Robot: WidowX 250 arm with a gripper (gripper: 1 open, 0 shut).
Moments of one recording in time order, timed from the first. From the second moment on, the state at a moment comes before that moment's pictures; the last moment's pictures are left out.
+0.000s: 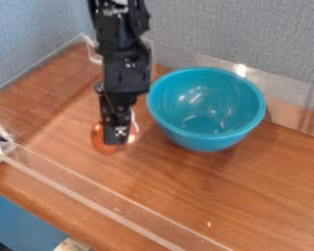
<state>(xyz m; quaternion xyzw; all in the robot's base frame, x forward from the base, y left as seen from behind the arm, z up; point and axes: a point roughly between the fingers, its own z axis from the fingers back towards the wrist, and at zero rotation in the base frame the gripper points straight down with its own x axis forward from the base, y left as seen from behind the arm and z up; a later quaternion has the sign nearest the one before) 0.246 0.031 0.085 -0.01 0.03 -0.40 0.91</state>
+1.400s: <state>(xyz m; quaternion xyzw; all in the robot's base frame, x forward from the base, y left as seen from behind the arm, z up) 0.258 0.068 0.073 -0.02 0.05 -0.25 0.97</state>
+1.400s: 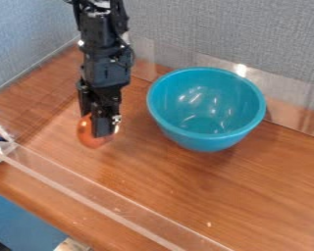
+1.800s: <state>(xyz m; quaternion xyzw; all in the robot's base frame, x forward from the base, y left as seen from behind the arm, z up) 0.264 0.055 0.068 -0.02 0.06 -0.28 0.96</state>
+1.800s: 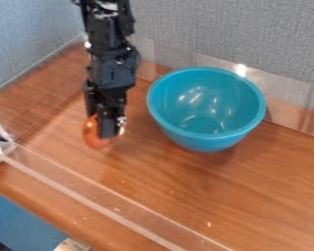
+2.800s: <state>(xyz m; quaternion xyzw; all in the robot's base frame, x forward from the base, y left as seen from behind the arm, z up) 0.268 0.048 0.067 -0.02 0.06 -0.20 0.98</state>
